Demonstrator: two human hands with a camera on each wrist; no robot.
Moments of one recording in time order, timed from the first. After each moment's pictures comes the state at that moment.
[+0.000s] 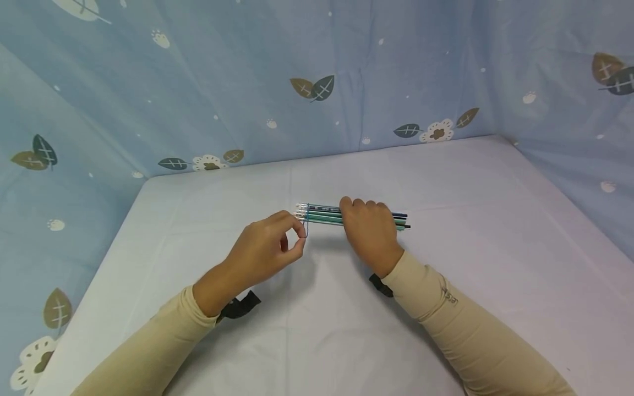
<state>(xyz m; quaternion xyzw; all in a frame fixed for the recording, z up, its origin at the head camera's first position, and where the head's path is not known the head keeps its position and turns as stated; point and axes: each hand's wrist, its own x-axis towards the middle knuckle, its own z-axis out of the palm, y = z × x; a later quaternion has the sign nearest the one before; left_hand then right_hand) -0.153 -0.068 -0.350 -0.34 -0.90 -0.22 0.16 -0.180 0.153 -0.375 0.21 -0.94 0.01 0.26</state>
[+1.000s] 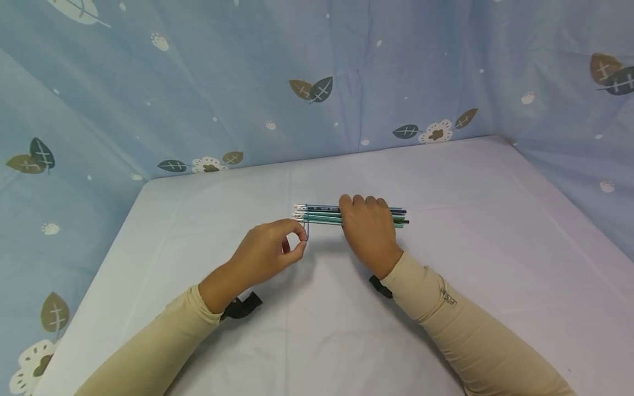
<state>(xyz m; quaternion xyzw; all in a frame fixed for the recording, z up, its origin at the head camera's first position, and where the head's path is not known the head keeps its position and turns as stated) -0.162 -0.068 -0.364 -0.34 -0.90 -0.23 0.12 -0.180 0.152 -0.373 0.20 -0.93 0.03 0.29</state>
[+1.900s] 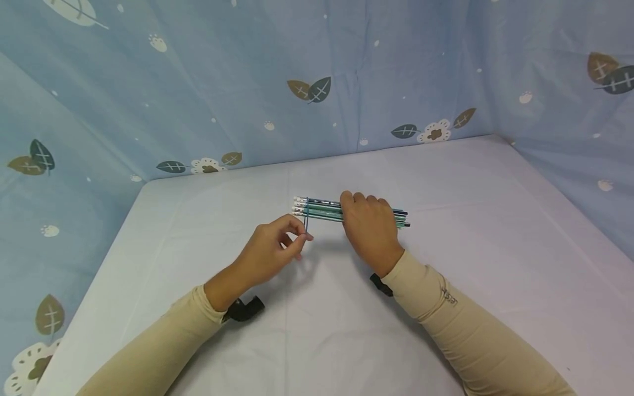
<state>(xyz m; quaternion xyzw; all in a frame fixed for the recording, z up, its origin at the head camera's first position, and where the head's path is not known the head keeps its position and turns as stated) -0.165 -0.065 -0.375 -0.30 -0.85 -0.42 0.03 -0.181 0.156 -0.371 0.19 -0.93 0.04 0.31</state>
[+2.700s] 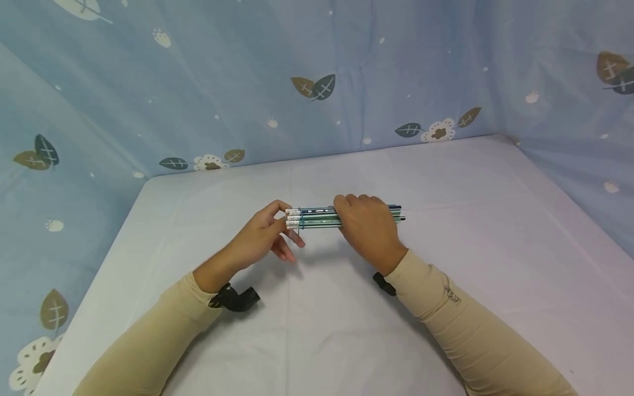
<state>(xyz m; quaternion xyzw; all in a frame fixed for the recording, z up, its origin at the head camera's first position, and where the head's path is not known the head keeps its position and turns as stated) -0.191 -0.086 -0.366 -0.16 -0.77 -0.59 -0.21 -0.183 0.154 -0.372 0.27 -0.91 0.06 0.32</state>
